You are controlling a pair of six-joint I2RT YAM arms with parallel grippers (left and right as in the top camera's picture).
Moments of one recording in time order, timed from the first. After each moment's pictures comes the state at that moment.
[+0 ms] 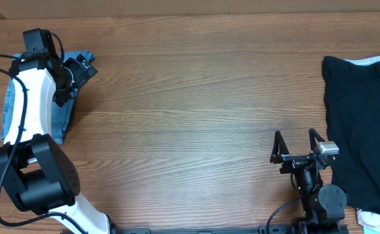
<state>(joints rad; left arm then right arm) 0.27 1.90 1.58 -0.87 0.13 -0.52 0.05 0.01 0.02 -0.03 -0.07 0.20</state>
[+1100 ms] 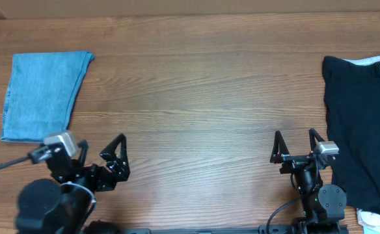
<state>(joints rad) -0.15 0.47 0.96 -0.87 0.05 -0.52 0.05 0.01 0.02 -0.03 -0.06 0.20</state>
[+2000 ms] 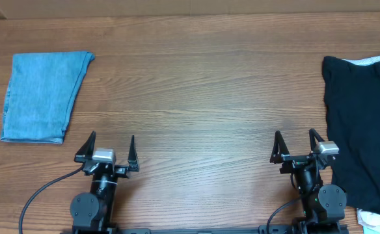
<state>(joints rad) -0.07 0.02 0.02 0.01 0.03 0.02 0.05 0.01 0.02 -0.03 -0.06 0.20</state>
